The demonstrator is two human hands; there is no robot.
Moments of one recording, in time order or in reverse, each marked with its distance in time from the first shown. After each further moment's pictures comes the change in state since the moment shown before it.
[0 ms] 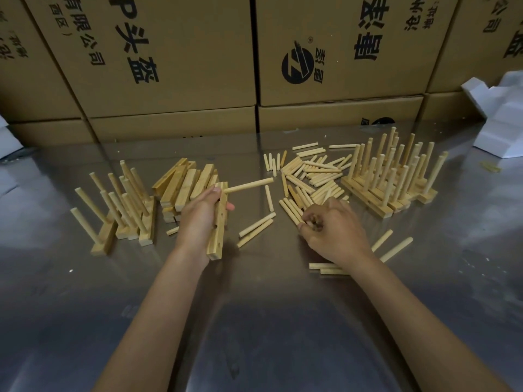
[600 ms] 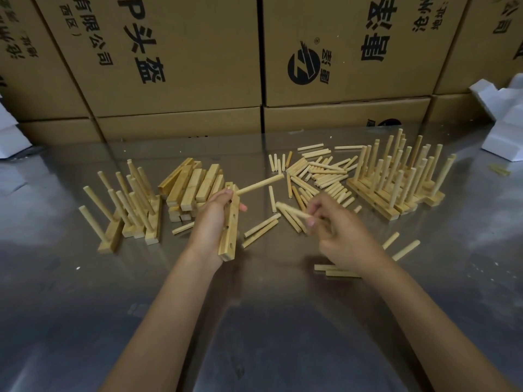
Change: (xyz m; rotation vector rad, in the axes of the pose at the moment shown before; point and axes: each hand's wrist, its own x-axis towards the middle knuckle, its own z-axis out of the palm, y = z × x) left_hand 0.003 -0.005 0.008 -0.169 -0.105 -0.100; right_hand -0.013 -0.018 -0.025 0.383 -0.128 -0.097
